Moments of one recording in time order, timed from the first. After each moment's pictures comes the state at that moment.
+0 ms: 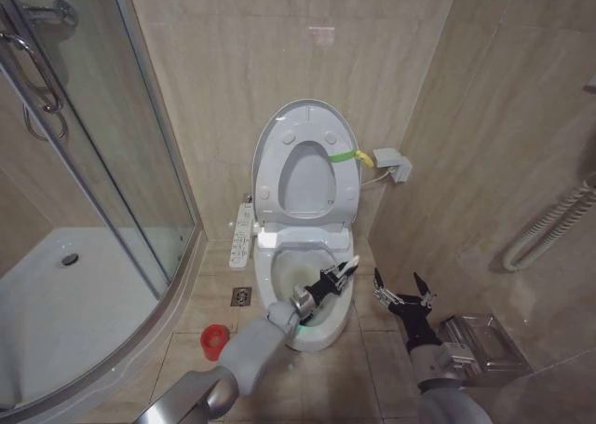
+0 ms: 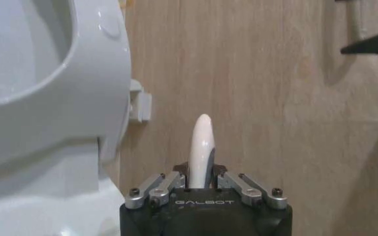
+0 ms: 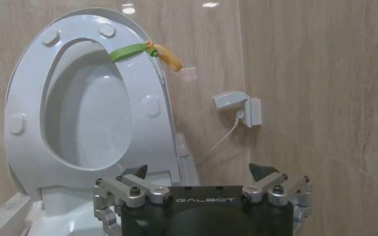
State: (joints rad) left arm 0.45 -1.61 0.37 -0.64 -0.49 -0.64 0.45; right arm -1.55 1.43 0.60 2.10 0.28 0.02 0.10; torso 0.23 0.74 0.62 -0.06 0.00
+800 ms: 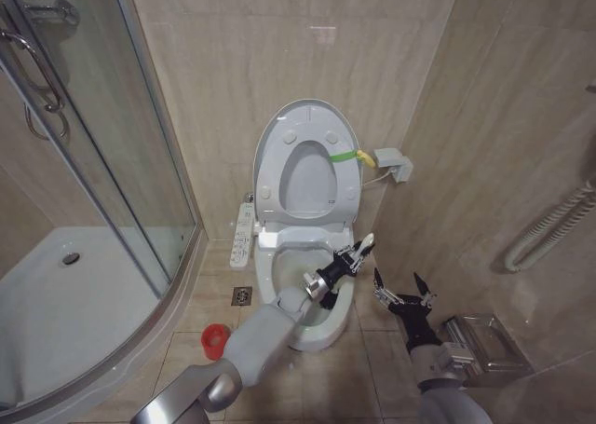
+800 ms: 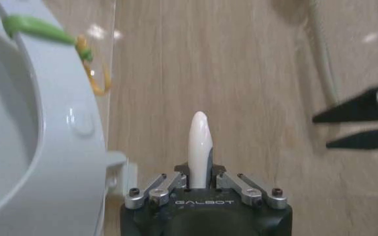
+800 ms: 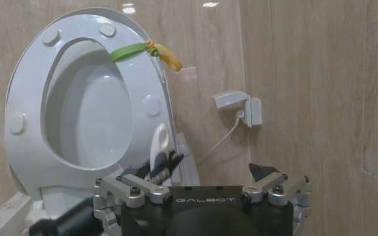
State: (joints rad) left arm 0.44 -1.61 0.37 -0.81 -0.48 -0.74 0.43; right arm -1.55 1.43 0.60 2.10 0.28 0.02 0.10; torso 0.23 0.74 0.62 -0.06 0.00
